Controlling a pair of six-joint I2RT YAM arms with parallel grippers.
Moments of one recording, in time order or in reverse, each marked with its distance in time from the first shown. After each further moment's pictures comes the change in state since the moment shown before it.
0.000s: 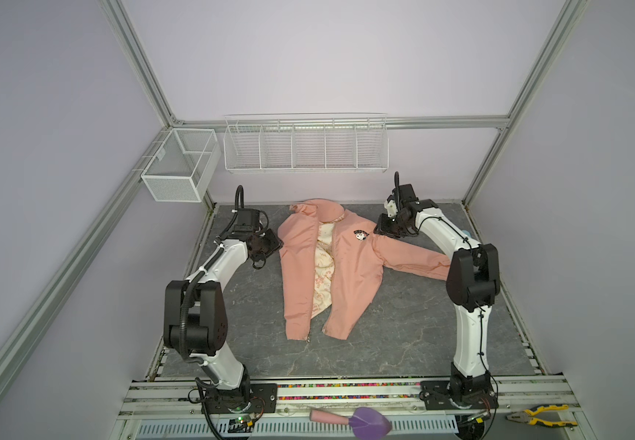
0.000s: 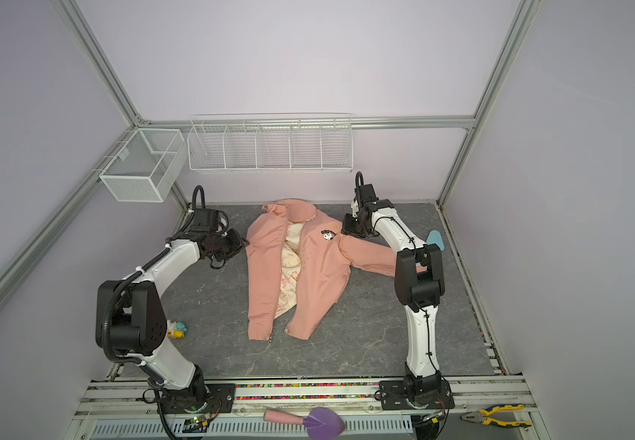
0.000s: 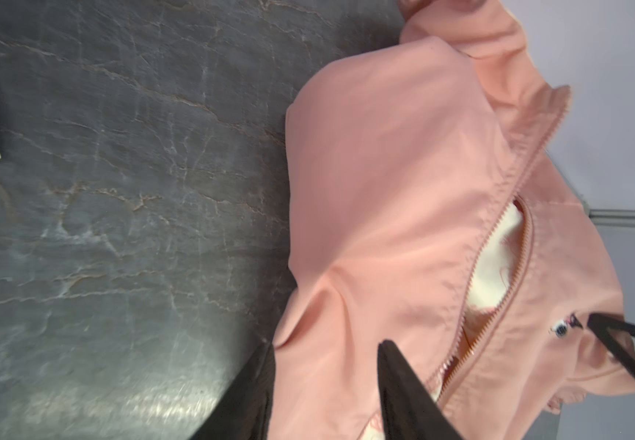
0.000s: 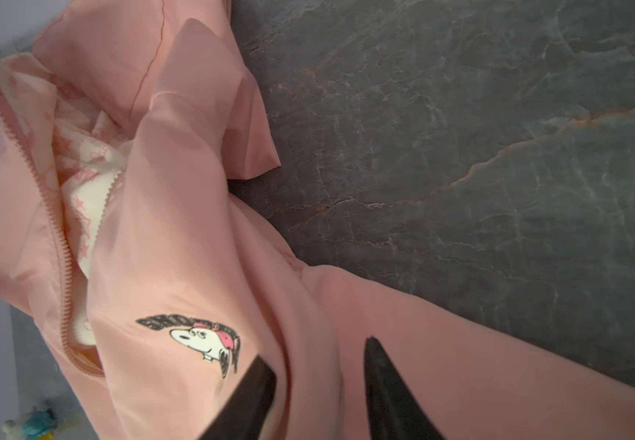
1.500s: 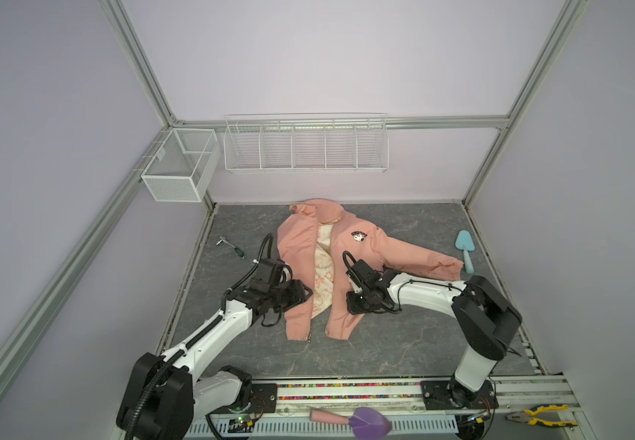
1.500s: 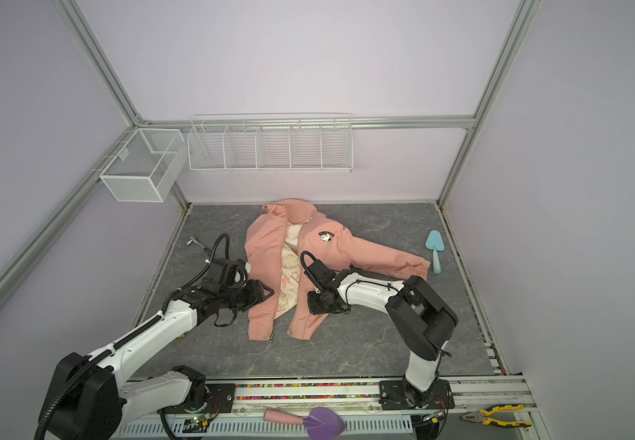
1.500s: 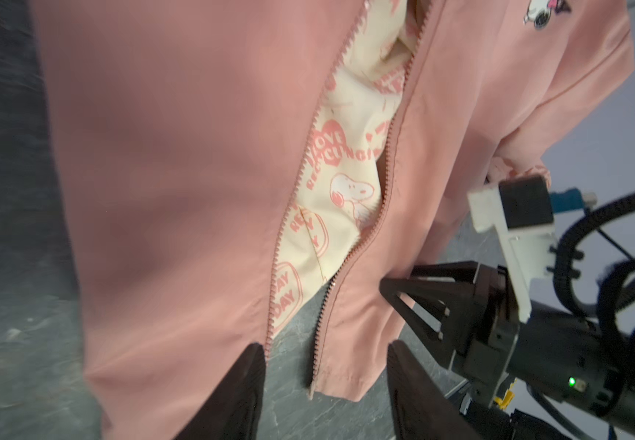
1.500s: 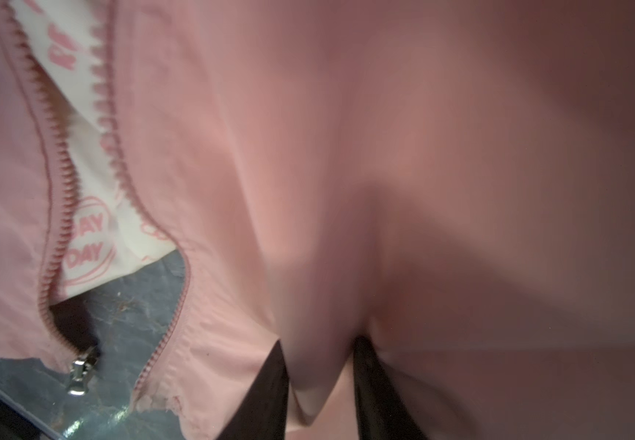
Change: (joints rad) left arm -0.364 -0.468 -0.563 0.107 0.105 -0.151; right arm 0.540 -0.365 -0.841 0.321 0.141 0.254
